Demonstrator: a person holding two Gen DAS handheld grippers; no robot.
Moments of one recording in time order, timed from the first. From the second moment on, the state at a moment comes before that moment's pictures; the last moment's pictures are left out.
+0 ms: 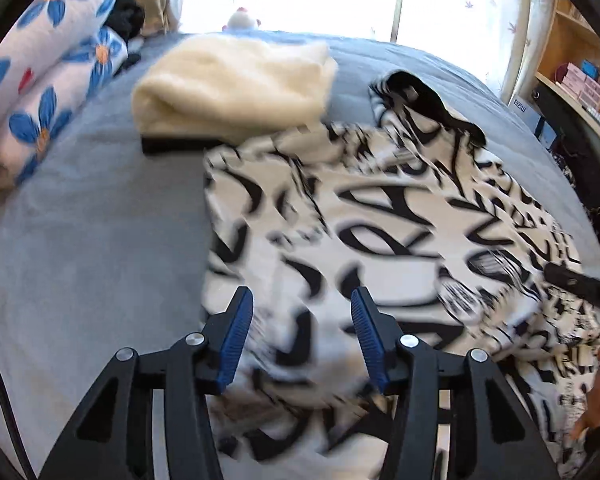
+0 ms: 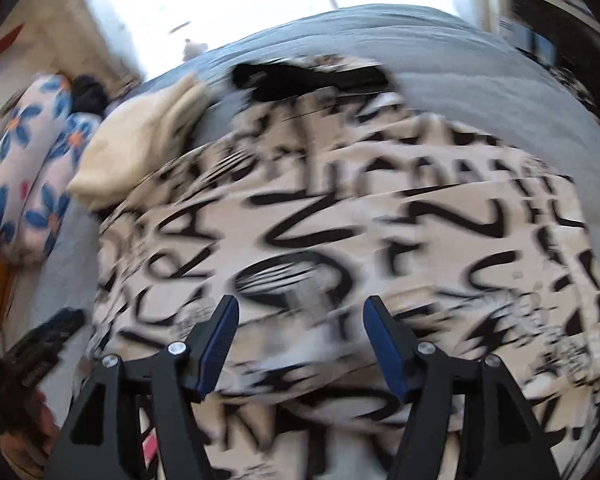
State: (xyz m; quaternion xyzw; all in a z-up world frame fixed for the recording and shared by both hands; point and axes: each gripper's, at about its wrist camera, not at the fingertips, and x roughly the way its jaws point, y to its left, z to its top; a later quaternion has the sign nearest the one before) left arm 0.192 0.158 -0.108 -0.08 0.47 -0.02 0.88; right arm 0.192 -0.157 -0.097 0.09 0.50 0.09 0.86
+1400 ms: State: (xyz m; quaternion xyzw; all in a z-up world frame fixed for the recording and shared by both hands) left arm 0.159 0.154 -0.131 -0.07 0.49 -0.03 0.87; right arm 0.176 -0.200 -0.128 0.03 0.54 -0.04 0.84
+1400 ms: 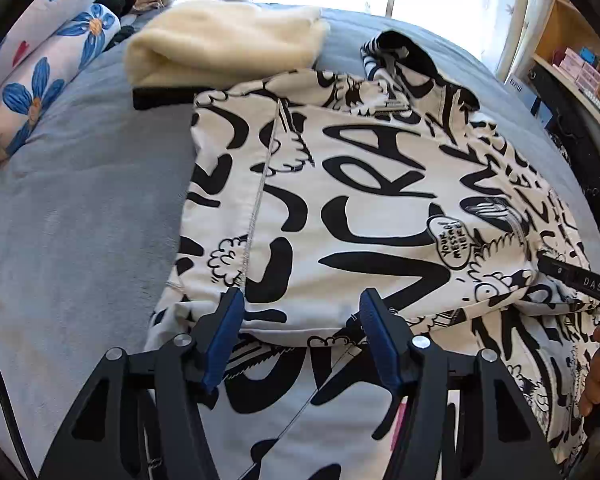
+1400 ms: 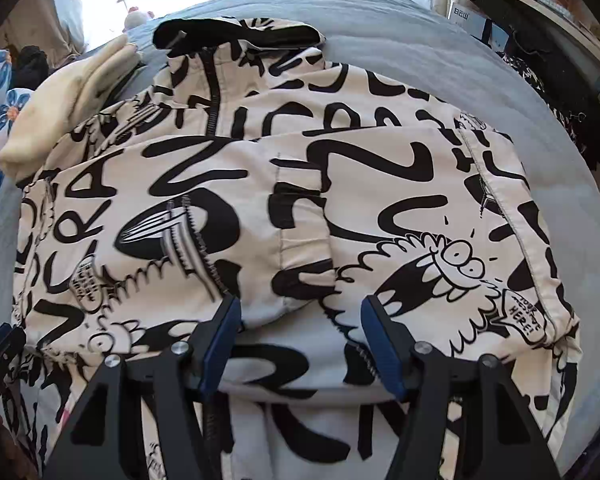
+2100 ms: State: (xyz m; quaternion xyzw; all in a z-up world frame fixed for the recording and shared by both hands) left arm 0.086 0.175 -0.062 -0.08 0.43 -0.03 0.90; right arm 0.117 -0.176 -0.058 0.03 0.49 -0.01 0.87
